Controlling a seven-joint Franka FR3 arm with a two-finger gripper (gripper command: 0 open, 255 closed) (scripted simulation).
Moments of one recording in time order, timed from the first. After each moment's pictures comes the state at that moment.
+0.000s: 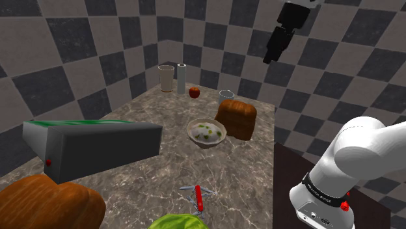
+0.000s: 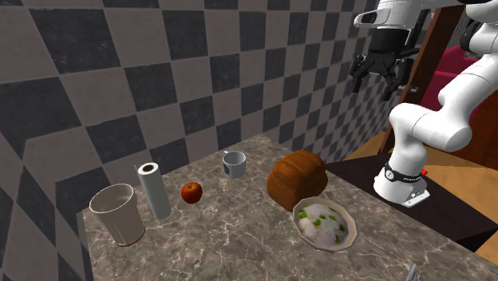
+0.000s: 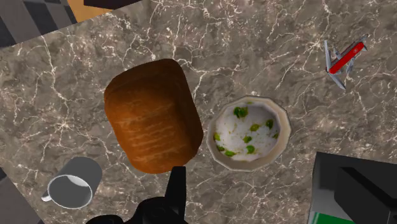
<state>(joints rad) 0.02 -0.78 0.01 -2.26 0.09 1.59 -0.11</state>
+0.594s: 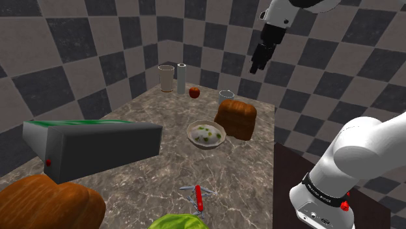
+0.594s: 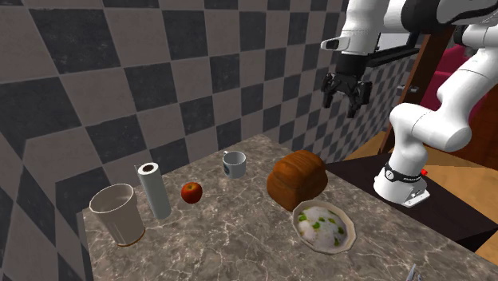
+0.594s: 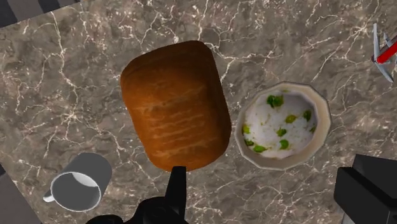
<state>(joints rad) 0.01 -0.62 -0.05 -2.30 0.05 1.76 -0.20</state>
